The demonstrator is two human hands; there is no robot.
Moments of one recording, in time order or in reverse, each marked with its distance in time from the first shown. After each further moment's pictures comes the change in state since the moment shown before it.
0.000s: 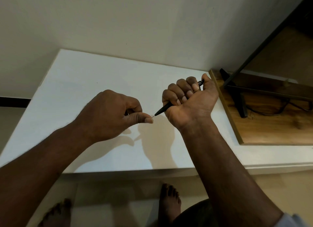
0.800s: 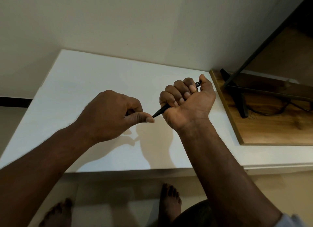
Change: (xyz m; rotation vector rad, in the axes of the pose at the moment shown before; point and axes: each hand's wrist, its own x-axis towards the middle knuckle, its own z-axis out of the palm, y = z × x) left_hand 0.000 -0.001 0.002 0.039 0.029 0.041; right_hand -0.003 0.006 0.001 -0.022 0.011 0.013
